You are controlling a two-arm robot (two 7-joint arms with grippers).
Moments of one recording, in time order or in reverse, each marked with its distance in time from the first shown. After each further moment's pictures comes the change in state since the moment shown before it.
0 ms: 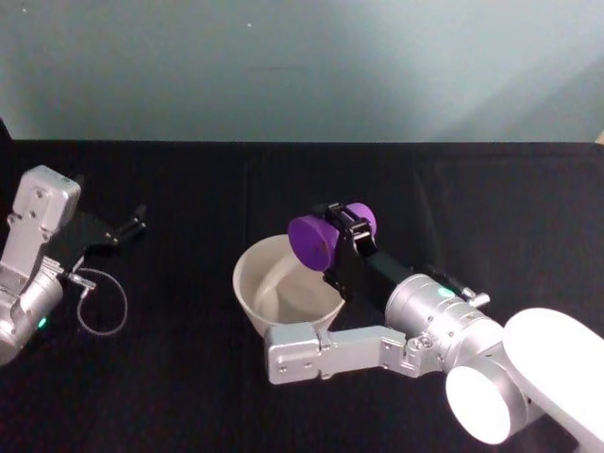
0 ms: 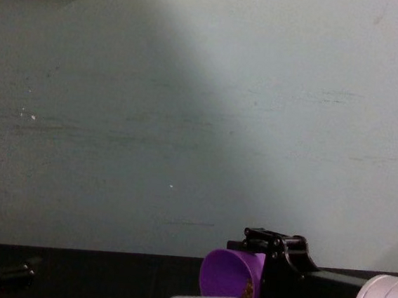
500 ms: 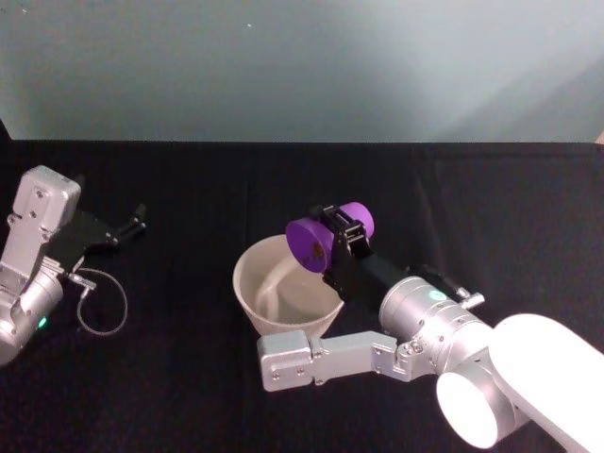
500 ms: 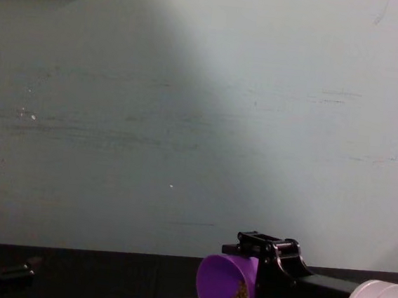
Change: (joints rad) left arm 0.000 0.000 0.000 0.000 0.000 0.000 0.000; right arm 0.000 -0.021 -0.011 0.015 -0.091 0.006 0.010
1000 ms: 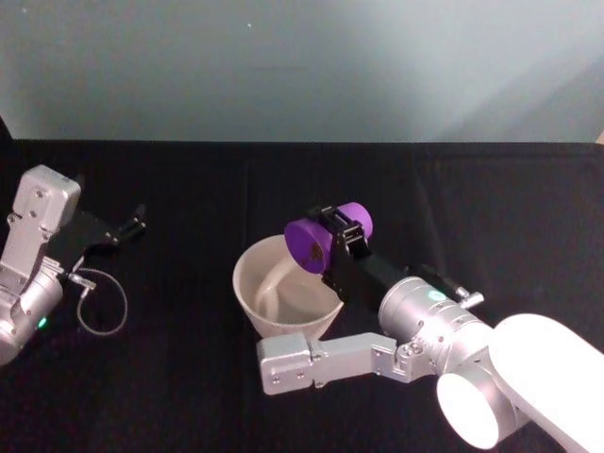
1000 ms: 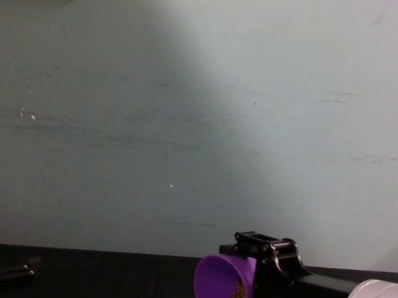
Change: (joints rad) left arm 0.000 0.000 0.000 0.000 0.000 0.000 0.000; right arm 0.002 0.003 -0.002 -0.003 -0.007 -0.008 0.006
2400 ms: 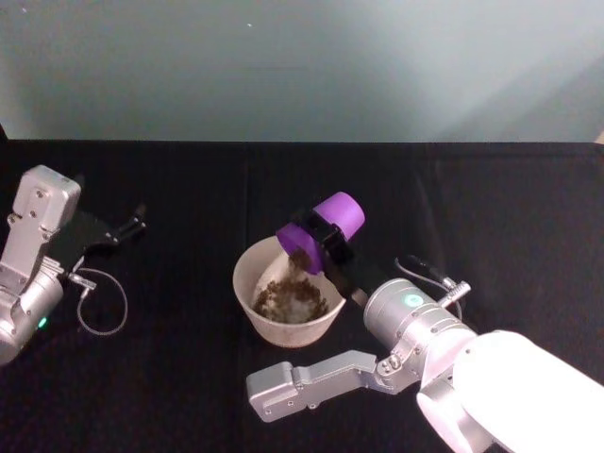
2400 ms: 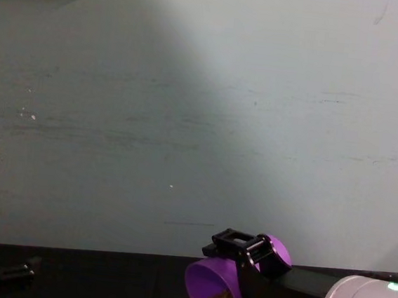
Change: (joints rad) left arm 0.000 0.000 0.000 0.000 0.000 0.000 0.000; right arm 0.051 0.010 -0.095 -0.017 -0.290 0.025 0.089
